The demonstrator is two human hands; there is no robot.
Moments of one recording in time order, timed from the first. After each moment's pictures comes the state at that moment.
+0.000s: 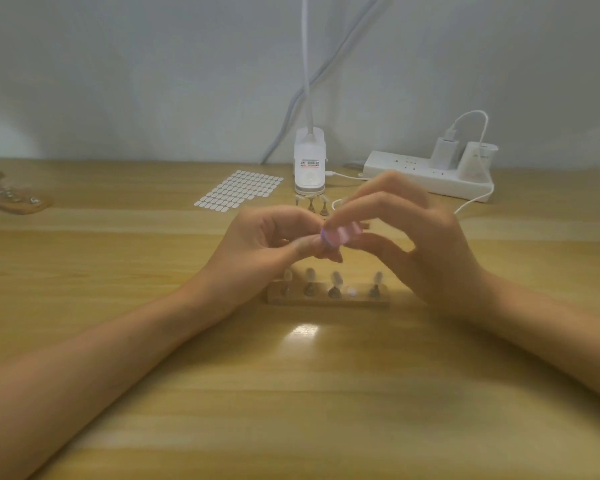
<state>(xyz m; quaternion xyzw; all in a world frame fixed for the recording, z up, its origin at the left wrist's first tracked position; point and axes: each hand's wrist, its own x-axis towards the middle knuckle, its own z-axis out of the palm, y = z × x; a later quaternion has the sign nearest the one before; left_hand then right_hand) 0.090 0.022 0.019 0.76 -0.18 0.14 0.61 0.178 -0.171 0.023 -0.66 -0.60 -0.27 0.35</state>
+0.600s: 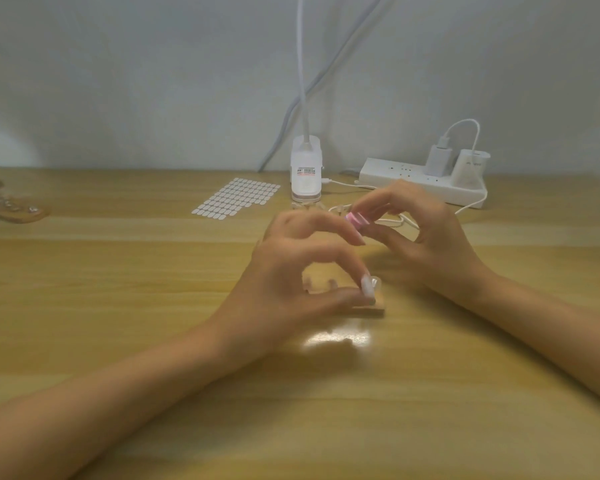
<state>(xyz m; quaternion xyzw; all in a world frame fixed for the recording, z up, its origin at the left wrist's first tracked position) 0.071 -0.005 0.020 0.87 -0.18 0.22 0.41 0.198 -0.185 0.016 -0.74 -0.49 -0.19 0.42</state>
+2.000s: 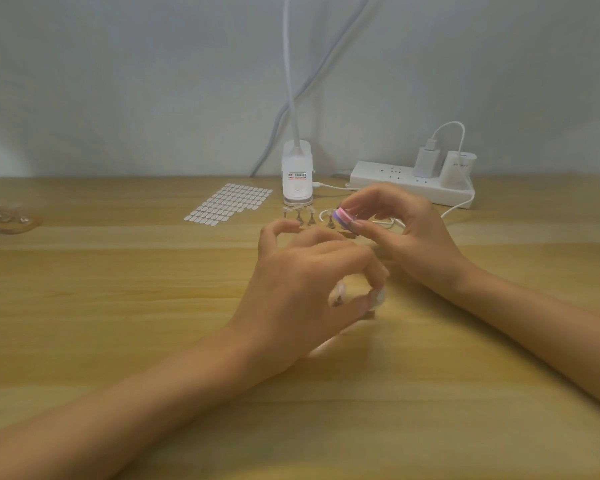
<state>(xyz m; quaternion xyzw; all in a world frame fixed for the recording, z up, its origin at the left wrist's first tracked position) 0.072 -0.028 0.023 0.90 -0.21 0.31 0.22 0.207 -0.182 0.013 -0.75 -0.43 -0.12 0.50</state>
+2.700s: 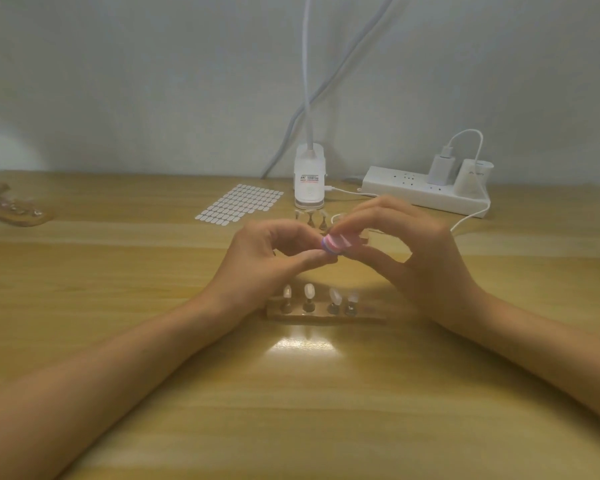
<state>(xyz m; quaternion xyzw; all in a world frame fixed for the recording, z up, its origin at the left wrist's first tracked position) 0.102 0.020 0.014 0.81 -0.08 0.18 0.55 0.185 -0.172 0.016 -0.71 -0.54 -0.23 0.40</state>
